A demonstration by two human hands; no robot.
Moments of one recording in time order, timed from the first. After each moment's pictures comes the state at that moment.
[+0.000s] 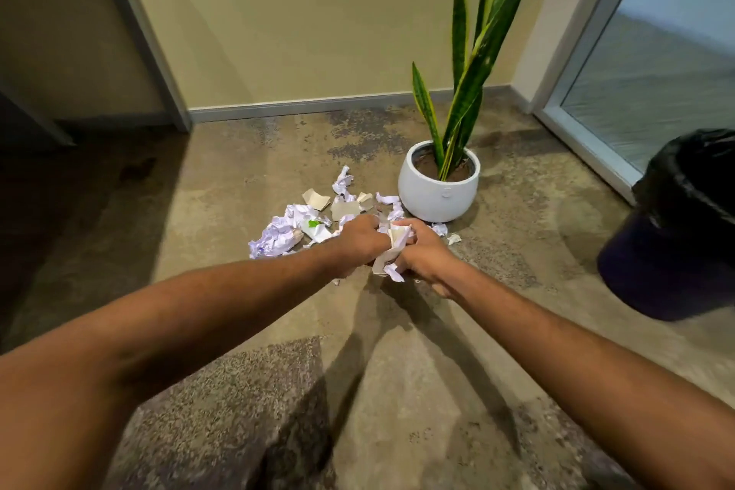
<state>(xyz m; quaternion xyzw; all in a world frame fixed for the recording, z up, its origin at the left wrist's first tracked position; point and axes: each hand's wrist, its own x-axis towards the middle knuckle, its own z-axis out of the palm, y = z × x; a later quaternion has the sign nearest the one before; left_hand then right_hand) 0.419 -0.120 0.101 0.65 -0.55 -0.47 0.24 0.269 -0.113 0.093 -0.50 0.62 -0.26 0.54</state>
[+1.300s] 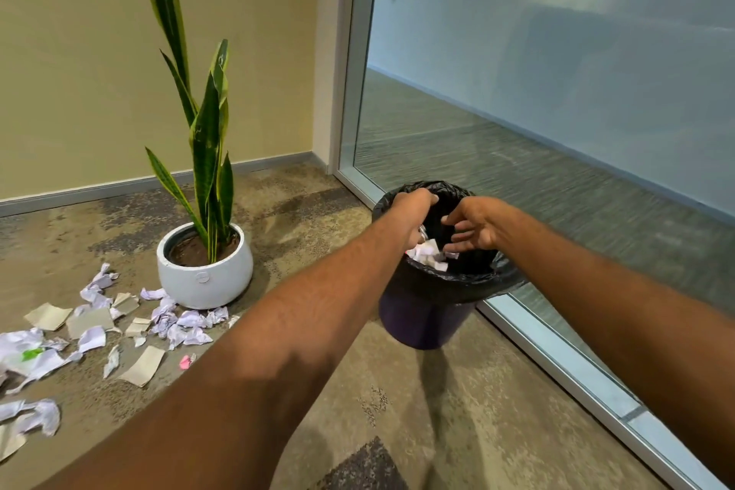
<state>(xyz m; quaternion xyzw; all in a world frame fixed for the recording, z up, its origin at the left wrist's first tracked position) -0.106 -0.198 0.259 0.46 -0.42 -0.71 0.32 -0.234 -0.165 0.268 -0.27 0.76 -0.38 0.45</state>
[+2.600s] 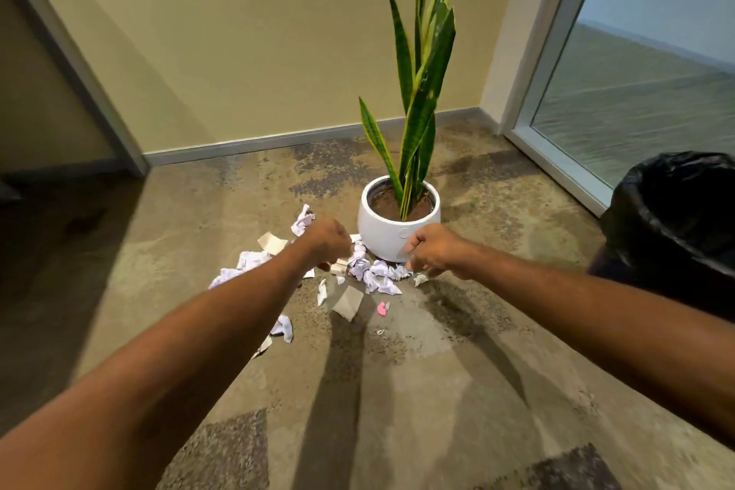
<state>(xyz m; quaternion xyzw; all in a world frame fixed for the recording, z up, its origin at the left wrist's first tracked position) 0.382 -0.247 0.108 0.71 -0.59 -0.36 0.12 0.146 -0.241 0.106 -0.61 0.65 -0.13 0.44</state>
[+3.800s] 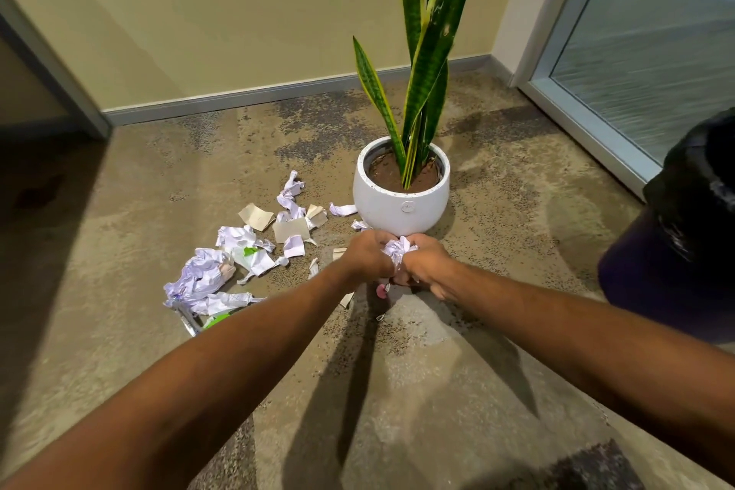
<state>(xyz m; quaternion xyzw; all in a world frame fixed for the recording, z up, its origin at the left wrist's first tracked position) 0.318 -0.244 0.010 0.62 -0.57 -0.50 0.20 0.176 -0.244 0.009 -0.43 0.71 -0.20 0.52</state>
